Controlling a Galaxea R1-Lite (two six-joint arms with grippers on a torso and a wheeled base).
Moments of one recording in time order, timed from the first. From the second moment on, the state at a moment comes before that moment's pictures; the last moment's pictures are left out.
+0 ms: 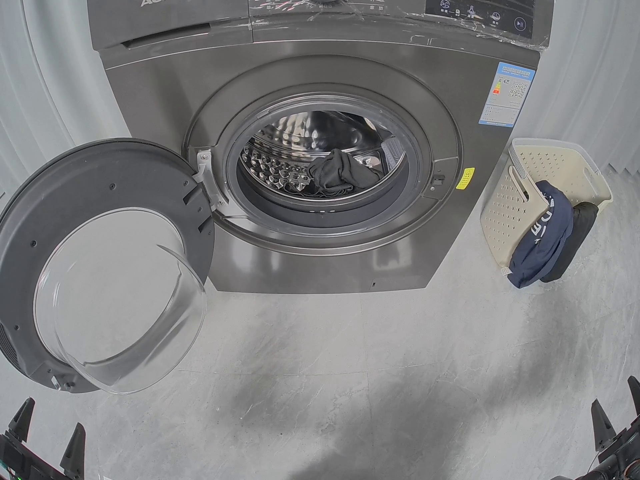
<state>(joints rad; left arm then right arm) 0.00 0.02 -0.02 0.00 0.00 -0.01 -0.01 0.02 -0.02 -0.01 0.02 0.02</state>
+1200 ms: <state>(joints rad) 0.00 0.01 -0.02 0.00 0.01 -0.03 -0.01 0.01 -0.02 0.00 0.00 0.00</state>
